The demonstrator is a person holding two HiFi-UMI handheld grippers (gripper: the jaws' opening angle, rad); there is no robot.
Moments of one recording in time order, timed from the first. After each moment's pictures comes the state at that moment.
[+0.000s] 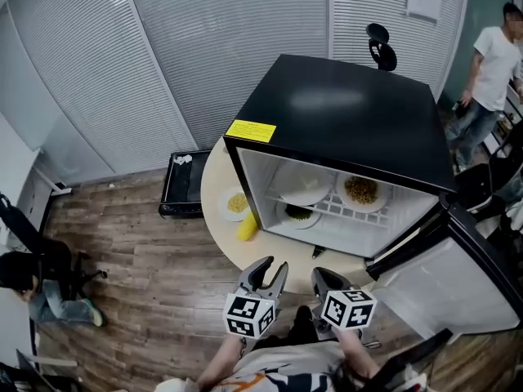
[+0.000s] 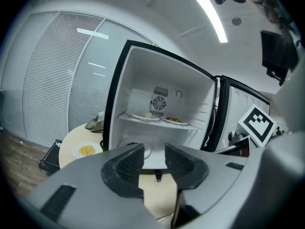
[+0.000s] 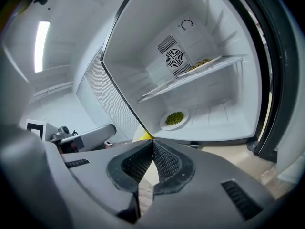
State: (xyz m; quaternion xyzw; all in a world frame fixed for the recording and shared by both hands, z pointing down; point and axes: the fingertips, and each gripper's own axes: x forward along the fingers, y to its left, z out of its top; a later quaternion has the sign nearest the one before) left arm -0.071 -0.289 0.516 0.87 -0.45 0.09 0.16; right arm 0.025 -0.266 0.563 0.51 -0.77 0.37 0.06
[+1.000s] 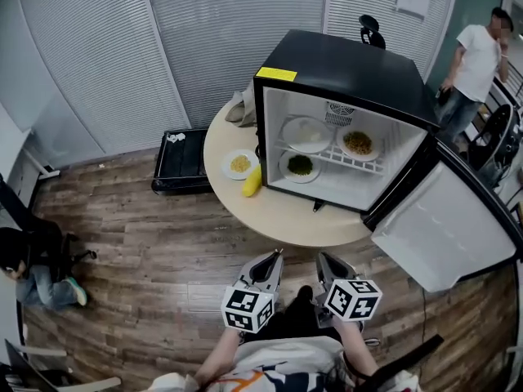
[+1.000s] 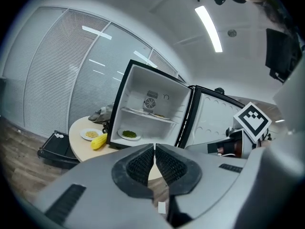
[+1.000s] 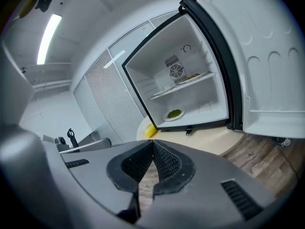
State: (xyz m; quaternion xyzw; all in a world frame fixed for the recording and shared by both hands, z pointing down) left arm -0.114 -0.151 0.519 0.89 -0.42 0.06 0.18; right arm -0.003 -0.141 0.542 0.56 -0.76 0.33 0.04
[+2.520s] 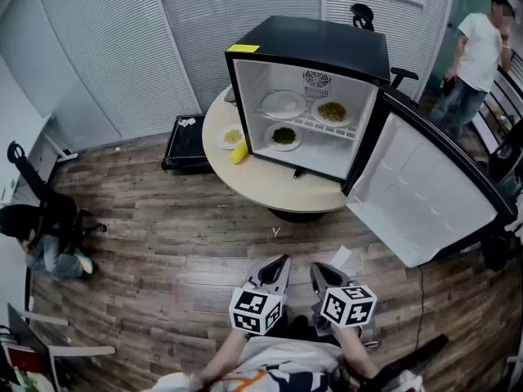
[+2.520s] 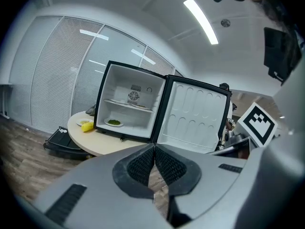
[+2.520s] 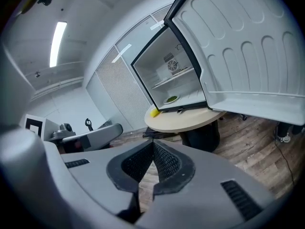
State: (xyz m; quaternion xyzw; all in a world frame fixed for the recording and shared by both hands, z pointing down) left arm -0.002 -0.003 0.521 0.87 -0.44 0.09 0.18; right arm 0.070 0.014 0.561 0.49 -0.79 0.36 0.08
